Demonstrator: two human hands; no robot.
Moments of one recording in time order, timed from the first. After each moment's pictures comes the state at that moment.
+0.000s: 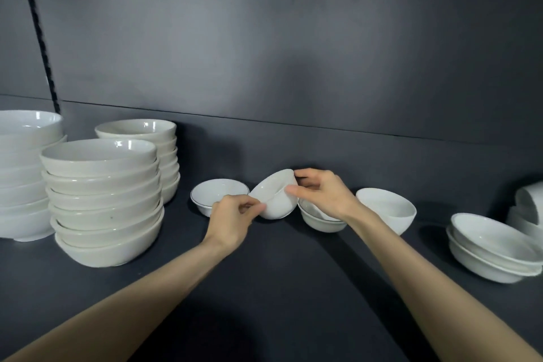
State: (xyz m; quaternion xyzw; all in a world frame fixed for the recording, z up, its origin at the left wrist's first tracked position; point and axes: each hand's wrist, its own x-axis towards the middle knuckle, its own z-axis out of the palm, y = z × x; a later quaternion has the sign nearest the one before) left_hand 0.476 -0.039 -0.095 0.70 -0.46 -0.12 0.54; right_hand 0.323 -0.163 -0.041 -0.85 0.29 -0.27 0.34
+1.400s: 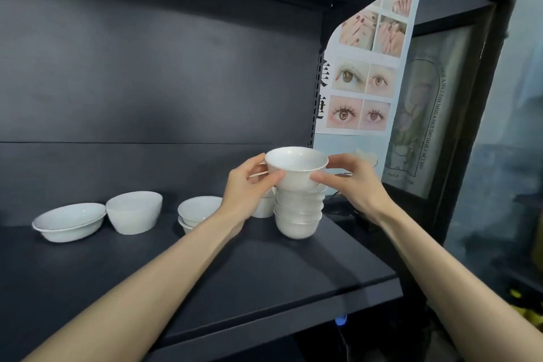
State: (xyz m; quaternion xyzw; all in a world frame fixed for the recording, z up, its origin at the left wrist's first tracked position) left_hand 0.029 -0.116 0.004 0.37 -0.59 -0.33 0.64; right_hand -0.178 -0.125 0.036 -0.72 0.43 -0.51 0.22
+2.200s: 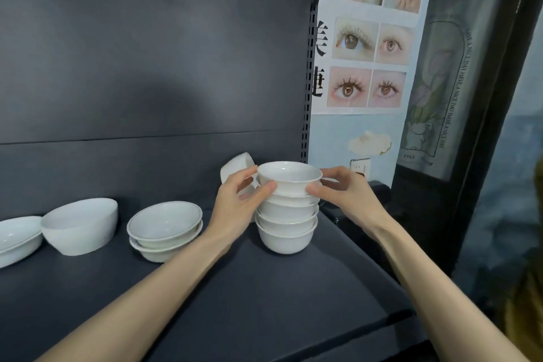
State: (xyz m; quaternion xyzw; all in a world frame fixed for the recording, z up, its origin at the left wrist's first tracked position) left_hand -0.003 -0.215 -0.043 0.45 -0.58 -0.28 0.62; right_hand -0.215 -0.243 -0.024 -0.67 0.43 -0.50 0.35
